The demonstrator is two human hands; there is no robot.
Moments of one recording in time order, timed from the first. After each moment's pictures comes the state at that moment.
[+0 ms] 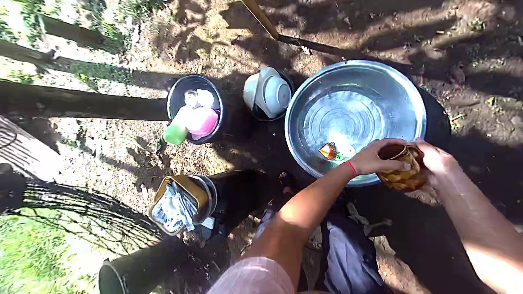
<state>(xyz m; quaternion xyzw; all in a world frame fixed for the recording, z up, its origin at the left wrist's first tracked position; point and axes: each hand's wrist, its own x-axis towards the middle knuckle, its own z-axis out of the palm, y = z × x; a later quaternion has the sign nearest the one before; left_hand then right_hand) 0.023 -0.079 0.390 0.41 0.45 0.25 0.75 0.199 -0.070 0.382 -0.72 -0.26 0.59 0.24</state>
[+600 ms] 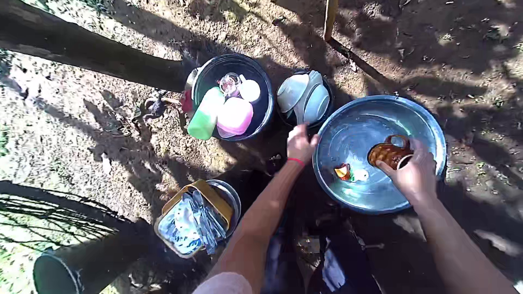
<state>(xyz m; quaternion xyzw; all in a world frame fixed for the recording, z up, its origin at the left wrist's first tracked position) -0.333 -0.072 0.359 0.41 0.77 0.23 0.43 -0.071 -0.010 0.426 -0.67 -0.68 0.29 -0.03</state>
